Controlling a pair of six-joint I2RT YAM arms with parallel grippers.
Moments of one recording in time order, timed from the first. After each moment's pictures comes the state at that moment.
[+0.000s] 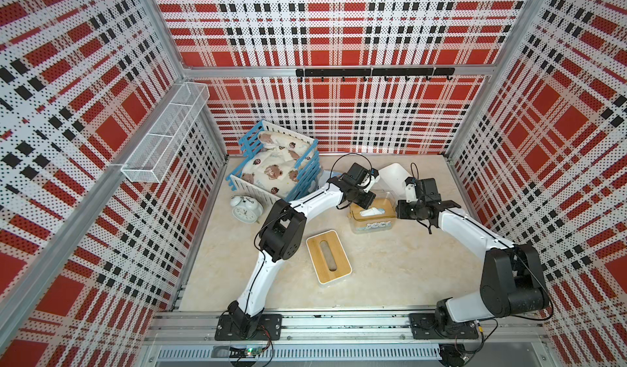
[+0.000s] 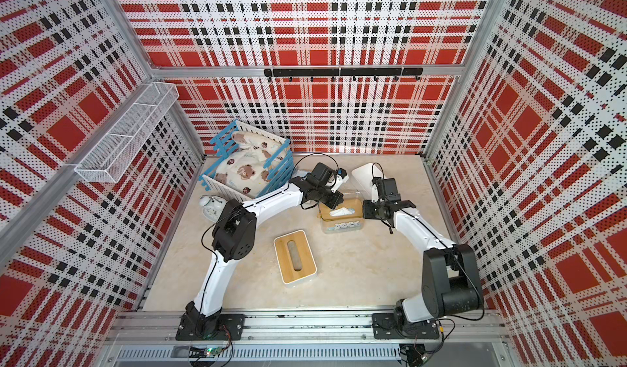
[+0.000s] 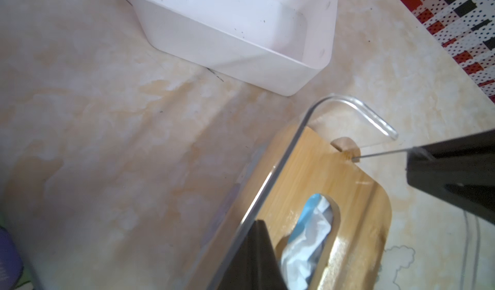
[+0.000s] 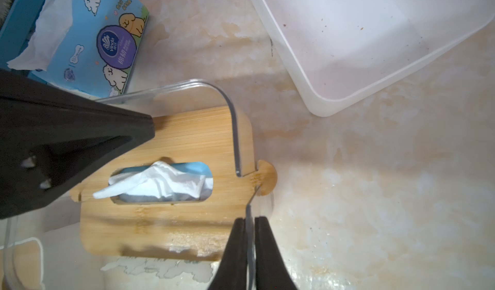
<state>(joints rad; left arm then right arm) -0.70 2.28 1.91 -0.48 0.26 -0.05 0.17 1.47 0.95 -0.40 -0.16 0.21</state>
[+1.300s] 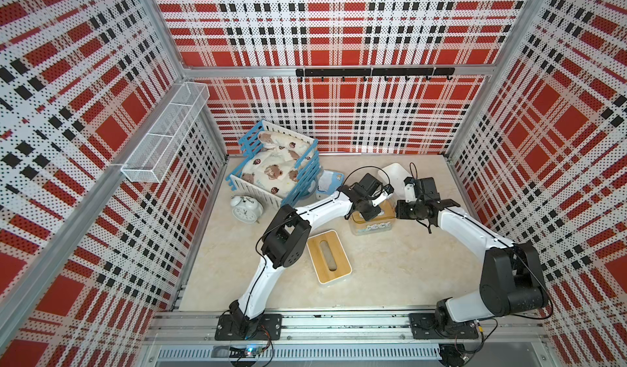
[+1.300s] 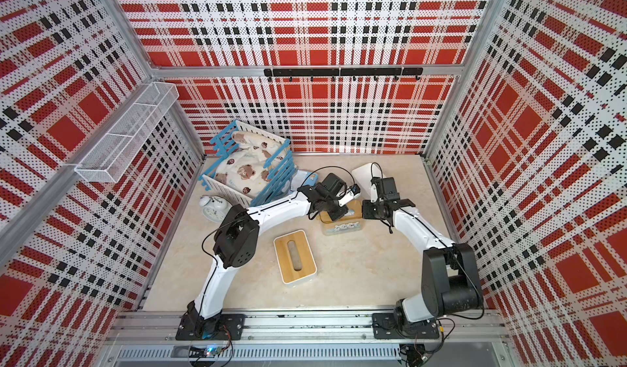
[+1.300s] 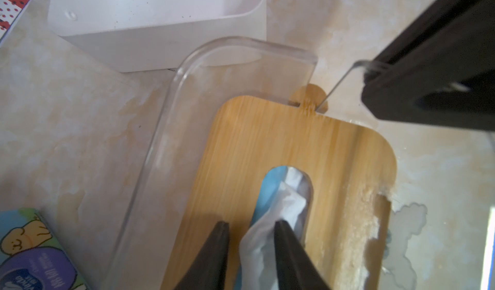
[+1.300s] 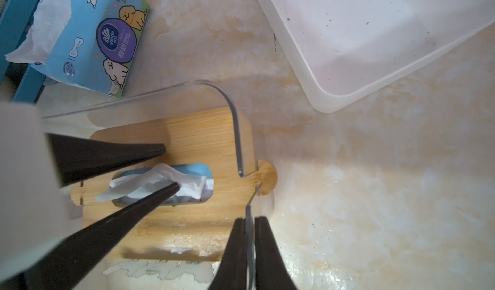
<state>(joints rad) -0.82 2.25 1.87 -0.53 0.09 0.29 0.17 1.48 0.97 -0.43 -0.16 0.21</state>
